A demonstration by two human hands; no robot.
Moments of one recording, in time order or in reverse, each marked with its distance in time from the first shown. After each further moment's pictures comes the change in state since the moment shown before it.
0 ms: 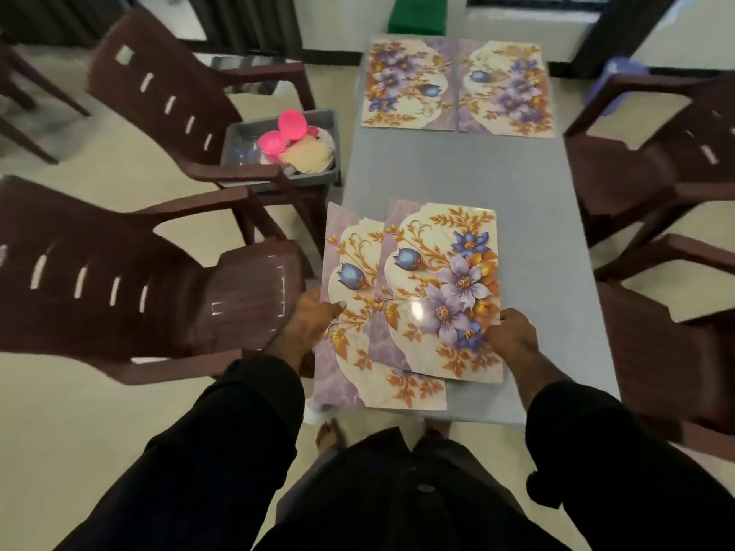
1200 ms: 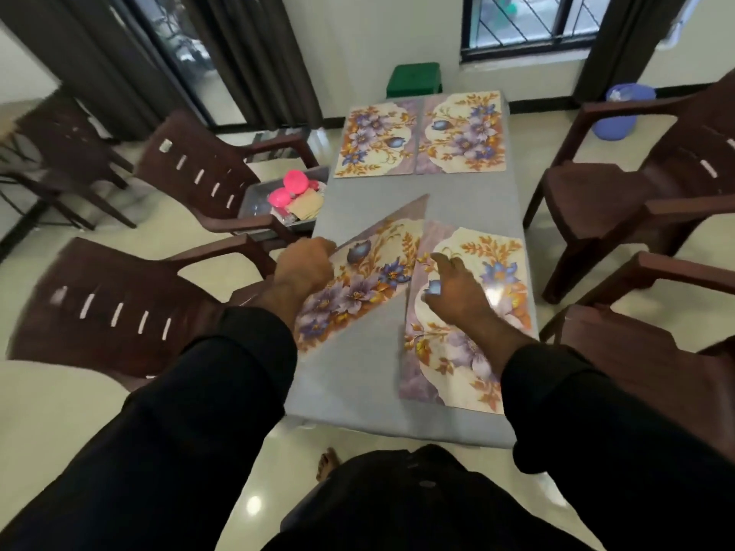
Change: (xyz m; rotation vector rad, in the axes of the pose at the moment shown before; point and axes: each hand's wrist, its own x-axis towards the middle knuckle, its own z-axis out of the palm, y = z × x) left_hand -0.098 0.180 0.182 1.366 0.356 0.401; right_hand 0.016 -0.028 -0.153 -0.097 -0.072 -0.807
